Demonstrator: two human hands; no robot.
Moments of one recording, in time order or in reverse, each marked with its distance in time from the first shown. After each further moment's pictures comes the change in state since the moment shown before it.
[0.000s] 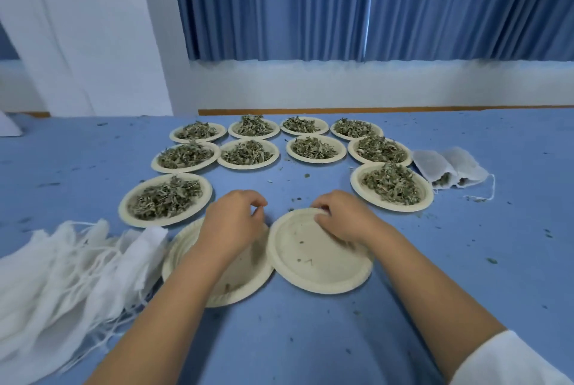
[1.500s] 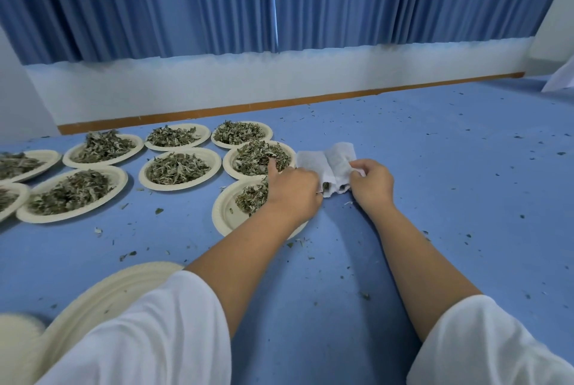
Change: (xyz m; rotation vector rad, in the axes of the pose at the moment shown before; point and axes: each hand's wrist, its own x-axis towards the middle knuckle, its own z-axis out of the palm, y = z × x) left_hand 0.137 0.266 0.204 0.353 -0.172 0.527; right_hand 0.012 0.292 -0.057 0.593 0.781 0.558
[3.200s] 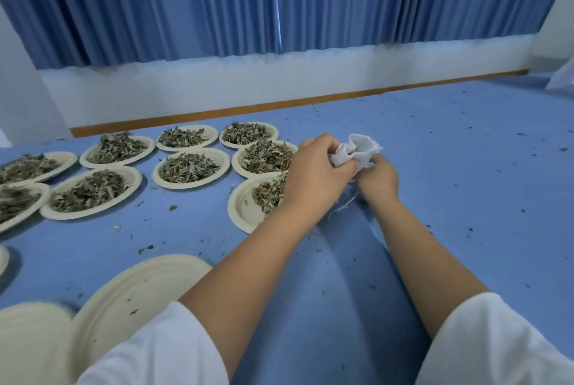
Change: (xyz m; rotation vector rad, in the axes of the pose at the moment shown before) left_hand -0.032 0.027 -0.046 -0.883 0.375 -0.071; right_hand -0.010 -0.024 -0.006 -0.036 0.016 0.118
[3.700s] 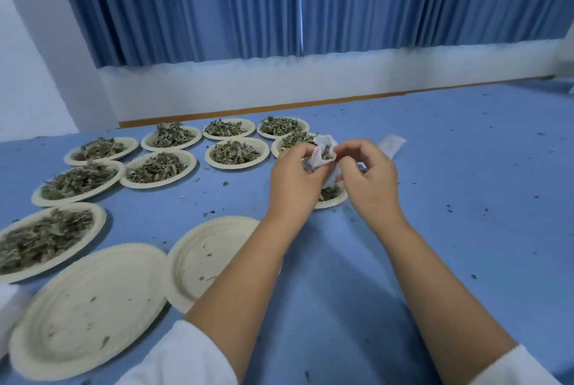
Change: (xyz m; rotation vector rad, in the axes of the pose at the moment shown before) left_hand -0.073 -0.019 -0.086 -0.106 0.161 -0.114; right_hand -0.163 -0.071 -0.005 0.520 -0.086 -0.505
